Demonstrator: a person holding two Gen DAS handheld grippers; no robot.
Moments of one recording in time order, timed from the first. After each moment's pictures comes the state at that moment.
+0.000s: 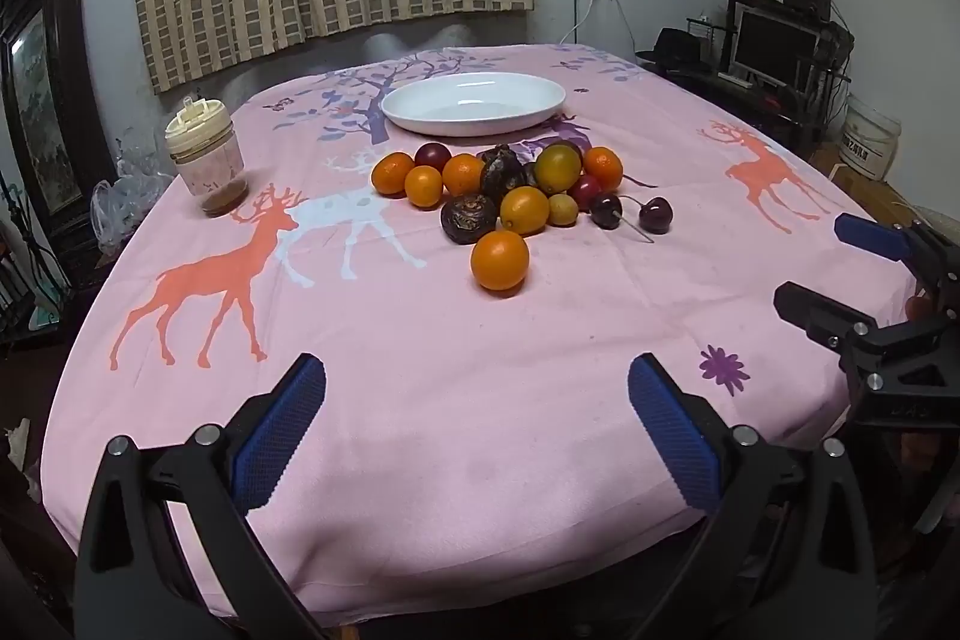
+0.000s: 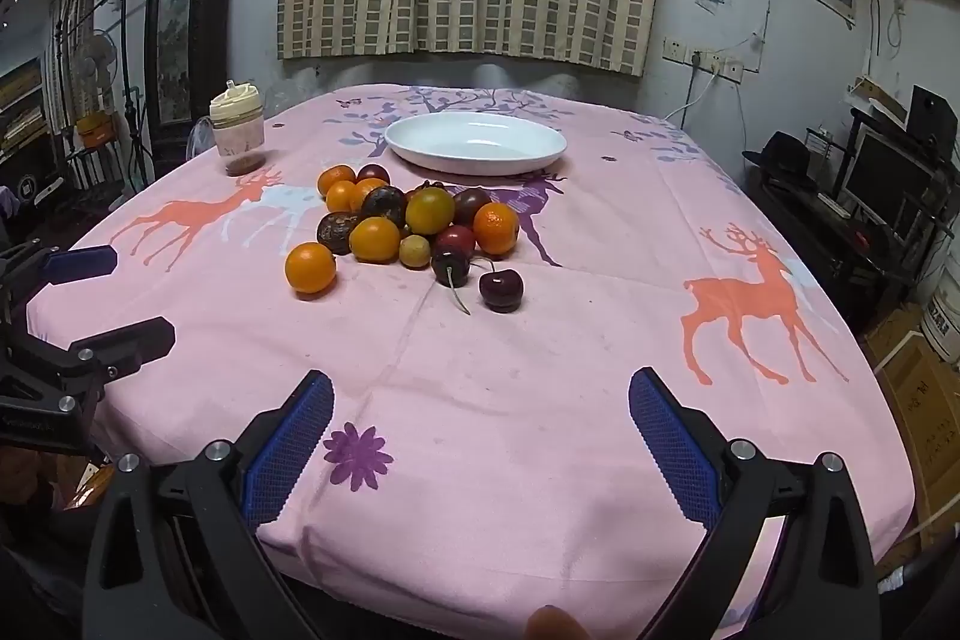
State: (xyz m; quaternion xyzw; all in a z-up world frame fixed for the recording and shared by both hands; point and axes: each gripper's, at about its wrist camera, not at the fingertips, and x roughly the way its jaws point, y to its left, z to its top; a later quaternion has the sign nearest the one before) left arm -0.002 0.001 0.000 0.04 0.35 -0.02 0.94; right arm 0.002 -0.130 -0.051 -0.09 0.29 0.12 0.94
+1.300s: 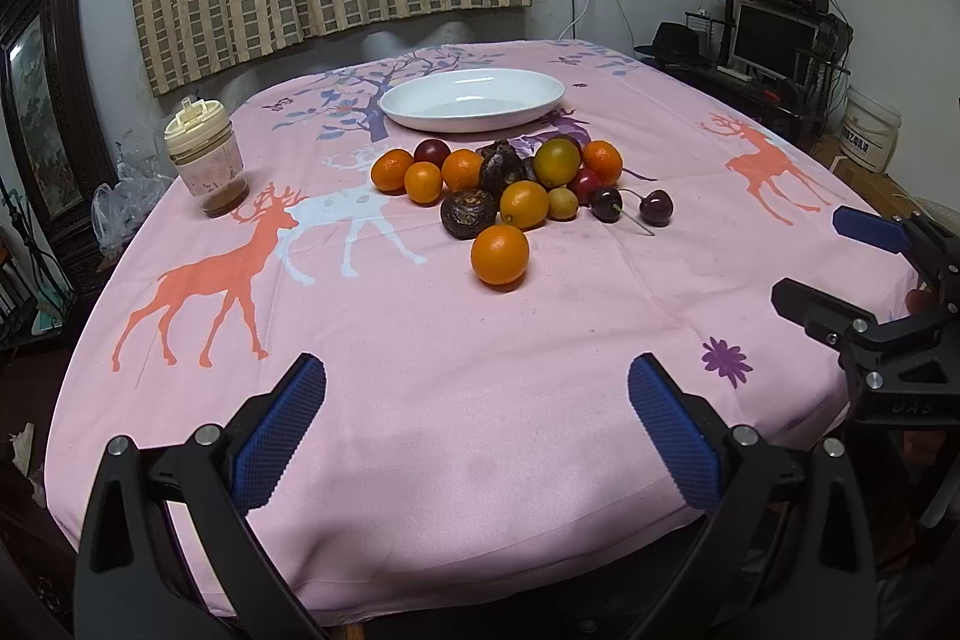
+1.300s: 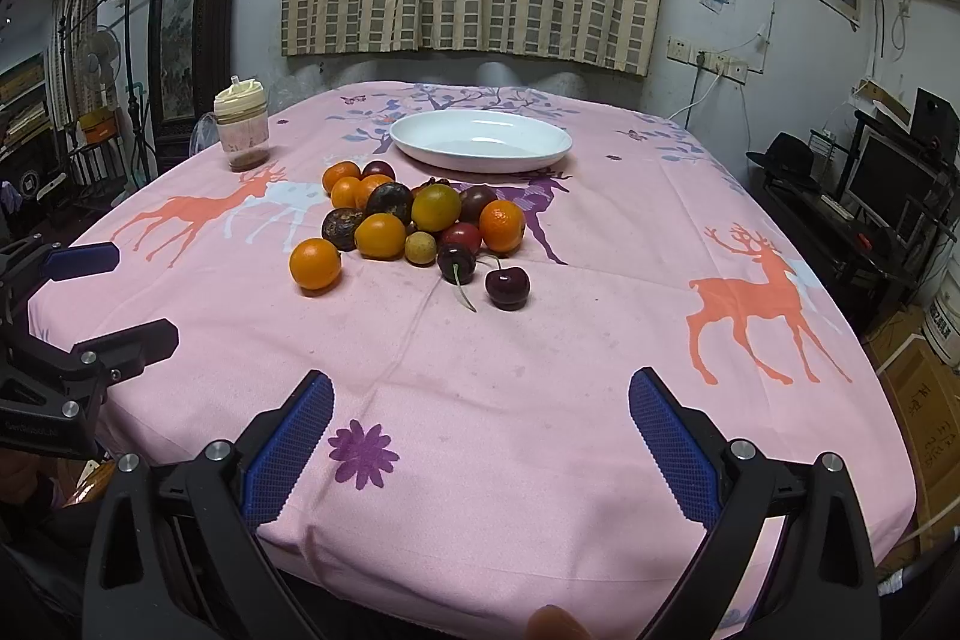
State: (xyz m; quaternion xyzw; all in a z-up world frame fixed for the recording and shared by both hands) left arm -0.001 0.000 0.000 0.04 0.35 -0.02 0.94; right arm 0.003 -0.129 -0.053 -0.10 0.29 0.12 0.94
